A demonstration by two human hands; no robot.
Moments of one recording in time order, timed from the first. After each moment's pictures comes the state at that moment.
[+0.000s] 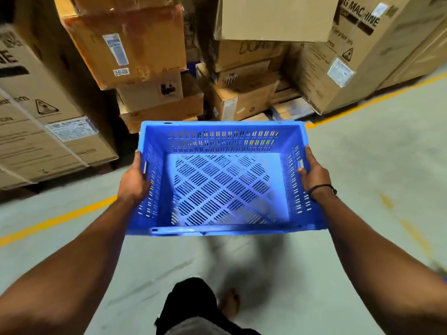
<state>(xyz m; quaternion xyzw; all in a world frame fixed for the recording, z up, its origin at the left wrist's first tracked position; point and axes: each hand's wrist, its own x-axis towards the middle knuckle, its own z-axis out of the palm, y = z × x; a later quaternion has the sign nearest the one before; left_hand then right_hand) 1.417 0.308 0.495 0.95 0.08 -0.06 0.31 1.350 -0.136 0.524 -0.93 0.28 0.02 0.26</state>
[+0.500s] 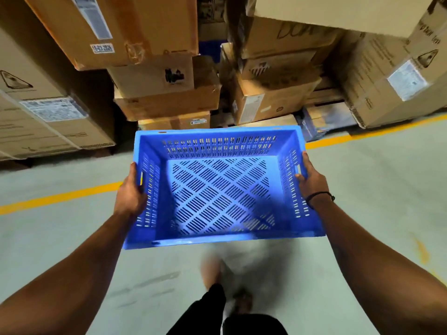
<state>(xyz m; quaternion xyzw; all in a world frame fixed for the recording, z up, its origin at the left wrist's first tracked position) 1.517 0.262 0.369 0.92 0.21 -0.07 0.34 1.557 -0.187 0.393 -0.95 0.18 0.09 0.24</state>
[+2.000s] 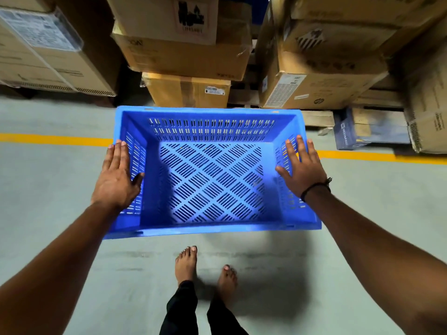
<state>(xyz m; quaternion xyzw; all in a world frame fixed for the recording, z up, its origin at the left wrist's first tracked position) 1.519 0.228 0.260 0.98 0.14 -0.04 0.11 1.673 -0.211 0.253 -0.98 -0.17 0.09 -0.01</state>
